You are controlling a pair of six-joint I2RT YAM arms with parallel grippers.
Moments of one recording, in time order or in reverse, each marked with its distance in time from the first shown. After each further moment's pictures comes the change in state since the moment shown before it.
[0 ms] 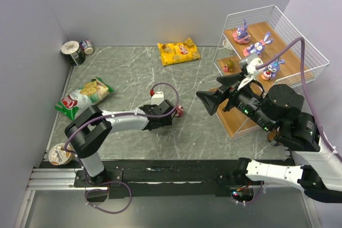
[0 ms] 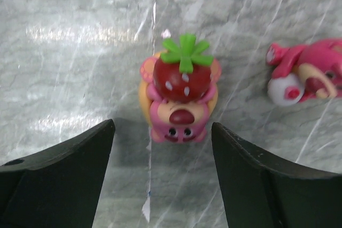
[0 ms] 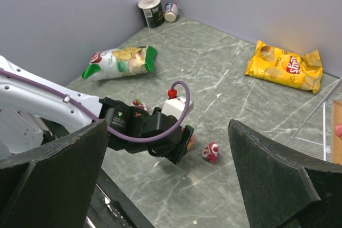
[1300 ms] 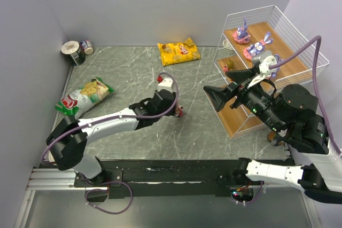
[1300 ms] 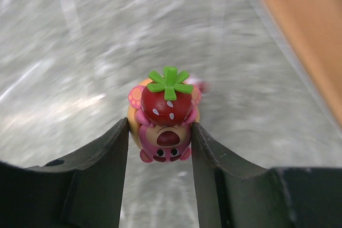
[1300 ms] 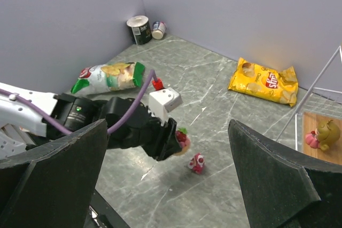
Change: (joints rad) left arm -0.010 -0.205 0.035 0.151 0.080 0.270; right arm 0.000 0.002 0.060 0.000 0.048 -0.067
